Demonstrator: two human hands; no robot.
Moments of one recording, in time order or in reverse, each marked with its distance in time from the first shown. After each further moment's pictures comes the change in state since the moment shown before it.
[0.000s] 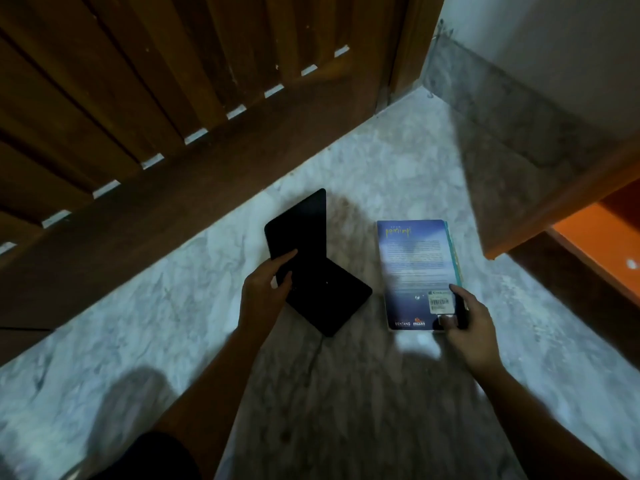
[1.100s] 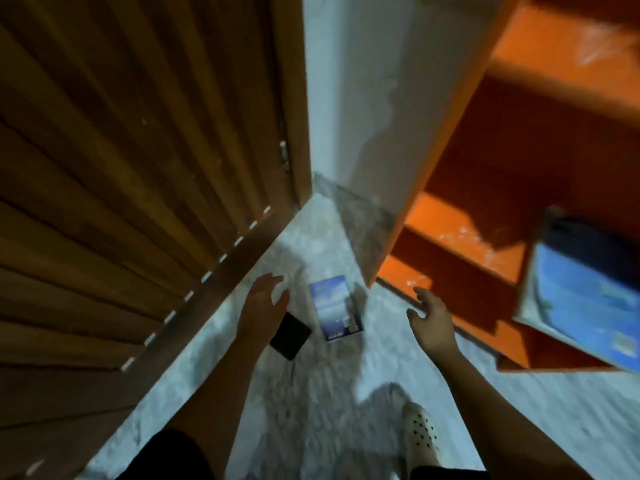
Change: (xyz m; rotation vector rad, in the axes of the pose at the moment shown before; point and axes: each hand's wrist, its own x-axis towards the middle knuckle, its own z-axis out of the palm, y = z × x) left_hand 0.058 0.378 -0.173 0.179 -0.375 -0.072; right_hand -0.175 -0.302 -0.279 0.014 0.149 0.177
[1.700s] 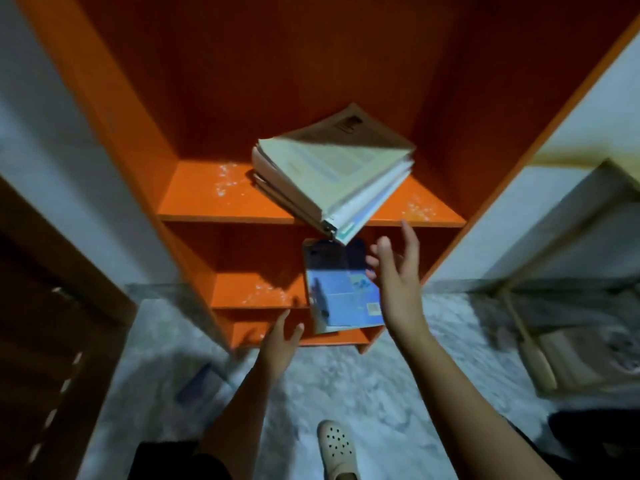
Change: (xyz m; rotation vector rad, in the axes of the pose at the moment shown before) left_hand -0.044 0.289 0.140 -0.136 -0.708 0.164; right_hand -0.102 -0.087 -0.285 0.677 0.780 -0.047
